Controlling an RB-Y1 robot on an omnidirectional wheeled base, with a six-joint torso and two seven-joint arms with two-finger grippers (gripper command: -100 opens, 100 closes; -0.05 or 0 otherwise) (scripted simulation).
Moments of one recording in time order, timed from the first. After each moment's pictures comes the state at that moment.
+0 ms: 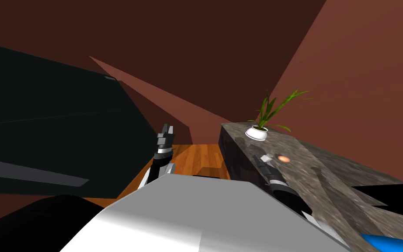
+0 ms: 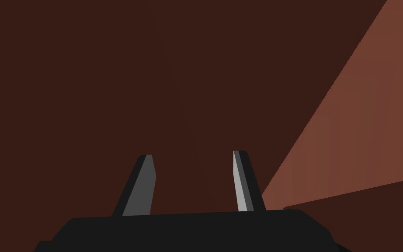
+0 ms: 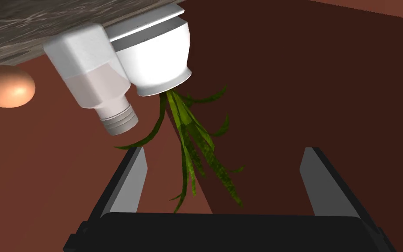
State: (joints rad) left arm 0.50 0.01 -0.02 -2.38 -0.12 -0.49 0.01; right arm 0.66 -0.19 -0.35 -1.83 0.42 -0.25 0.46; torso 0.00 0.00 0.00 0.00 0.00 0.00
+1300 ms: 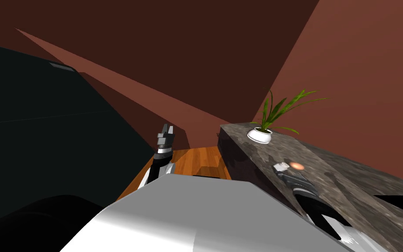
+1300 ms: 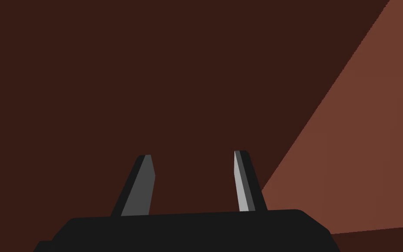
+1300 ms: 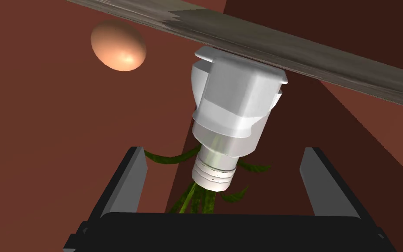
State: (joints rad) left arm 0.50 0.01 -0.02 -2.38 -0.12 -0.49 0.01; right arm 0.59 -0.36 -0.48 -1.62 0.61 -0.02 0.69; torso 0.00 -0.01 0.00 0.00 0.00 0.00
